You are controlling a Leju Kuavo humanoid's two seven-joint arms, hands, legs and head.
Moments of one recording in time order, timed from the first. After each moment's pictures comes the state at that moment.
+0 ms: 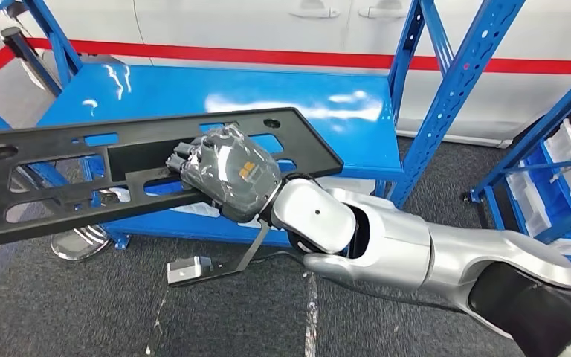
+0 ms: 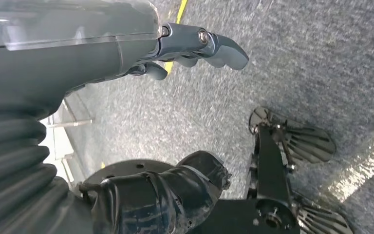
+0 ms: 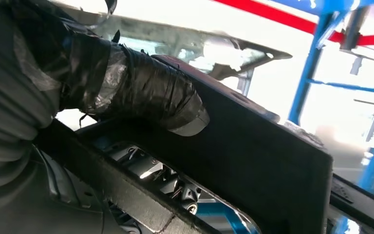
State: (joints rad) left arm -0.09 0.07 -0.79 -0.20 0.88 0.31 0.06; right arm -1.04 -0.14 1.21 -1.64 0.91 -0.16 0.23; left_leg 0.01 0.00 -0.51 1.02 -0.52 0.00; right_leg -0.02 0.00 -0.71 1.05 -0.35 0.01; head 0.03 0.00
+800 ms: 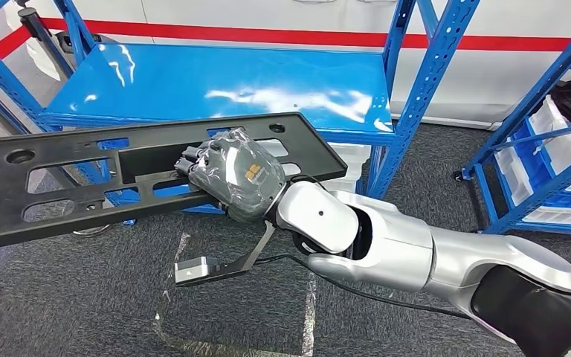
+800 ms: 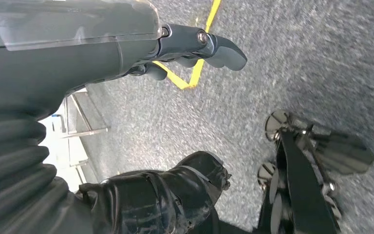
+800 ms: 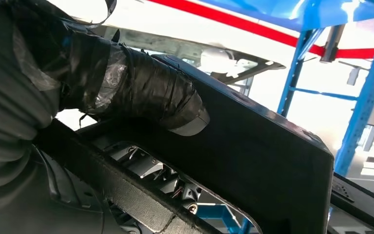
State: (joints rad) left arm -0.08 0.07 -0.81 -0.20 0.89 0.30 0.05; right arm -1.02 -0.15 1.21 -1.63 0.91 -0.16 0.23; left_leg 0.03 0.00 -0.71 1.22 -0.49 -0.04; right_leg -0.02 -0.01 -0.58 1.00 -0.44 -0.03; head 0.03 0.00
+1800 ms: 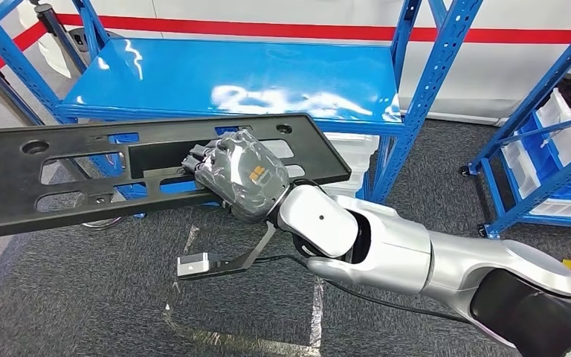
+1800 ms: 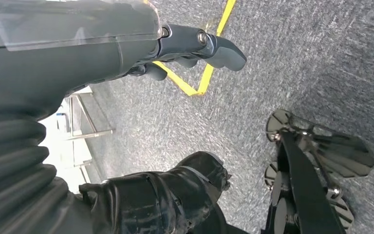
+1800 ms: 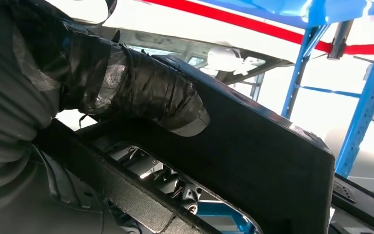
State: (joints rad) left arm -0.08 0.07 -0.81 -0.20 0.90 0.30 0.07; right arm -1.00 -0.15 1.20 -1.62 0.96 -0.18 0.27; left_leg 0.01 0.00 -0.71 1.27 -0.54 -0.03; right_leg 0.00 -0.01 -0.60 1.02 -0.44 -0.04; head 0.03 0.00
